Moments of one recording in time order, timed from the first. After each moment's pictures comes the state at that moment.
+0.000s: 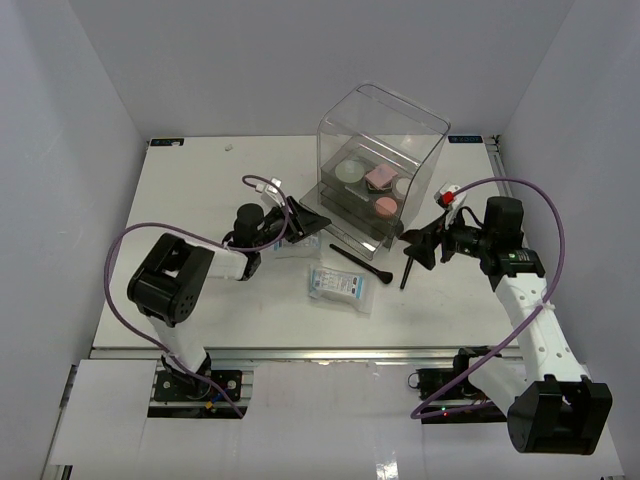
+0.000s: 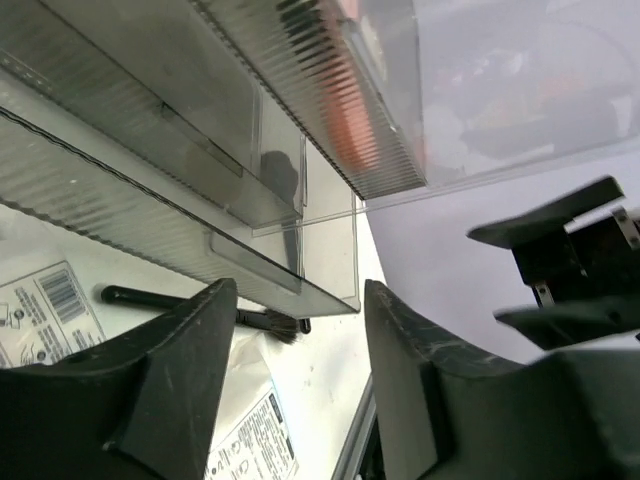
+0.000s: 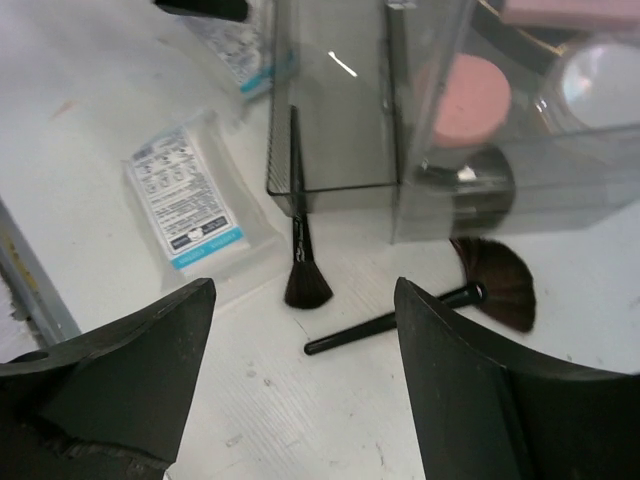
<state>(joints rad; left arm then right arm) -0.43 1.78 0.72 0.96 0.53 -1.02 0.02 0.98 0.80 -0.43 -0.84 -0.38</state>
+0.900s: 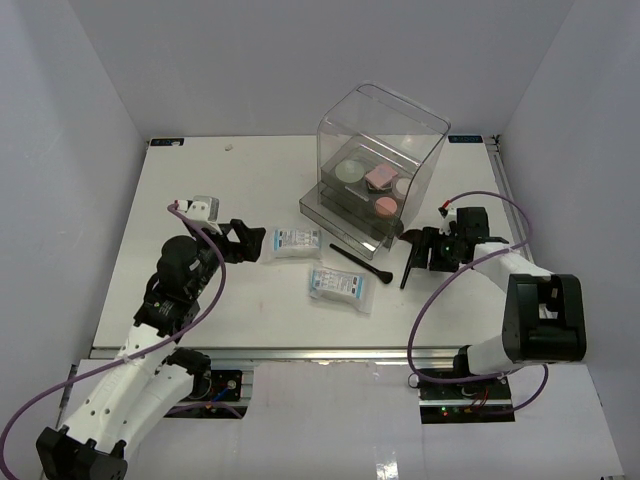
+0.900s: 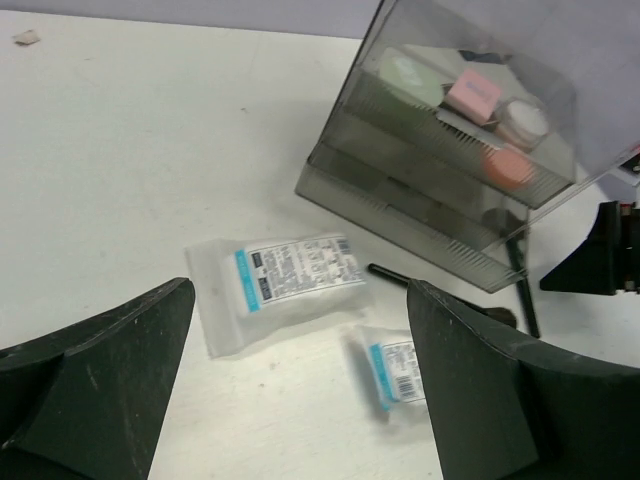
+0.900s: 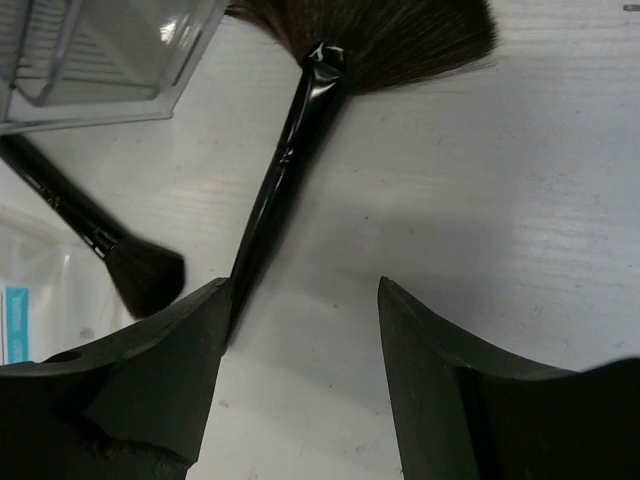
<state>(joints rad) -0.39 0.68 0.62 -0.04 0.00 -0.30 0.03 1.42 0.70 -0.29 -0.36 0.12</state>
